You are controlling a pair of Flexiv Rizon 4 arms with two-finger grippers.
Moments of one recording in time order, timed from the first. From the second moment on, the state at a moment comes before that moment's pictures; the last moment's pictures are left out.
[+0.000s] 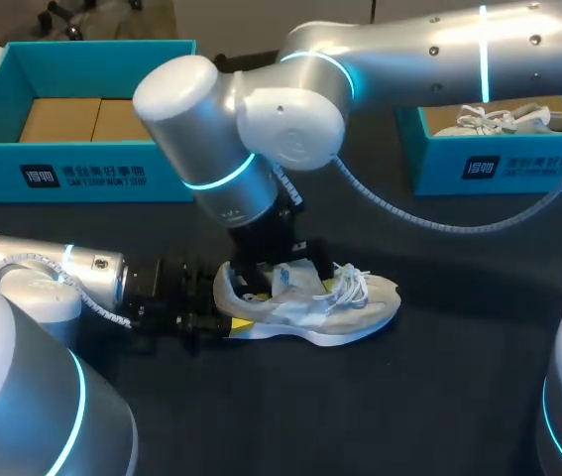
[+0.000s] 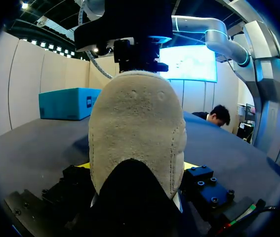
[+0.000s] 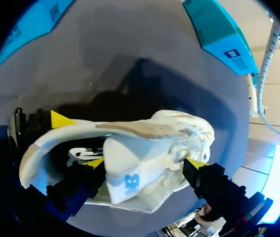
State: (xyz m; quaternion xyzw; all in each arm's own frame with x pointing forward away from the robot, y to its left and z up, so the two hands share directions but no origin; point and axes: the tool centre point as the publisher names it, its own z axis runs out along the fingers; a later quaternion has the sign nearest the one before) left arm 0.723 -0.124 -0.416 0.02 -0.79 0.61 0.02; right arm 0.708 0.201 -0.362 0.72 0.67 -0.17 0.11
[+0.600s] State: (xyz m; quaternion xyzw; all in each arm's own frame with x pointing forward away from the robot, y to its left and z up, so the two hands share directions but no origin) left arm 0.723 -0.124 -0.416 0.02 -0.79 0.61 0.02; right arm 0.706 0.190 -0.325 0.70 0.67 -0.18 0.13
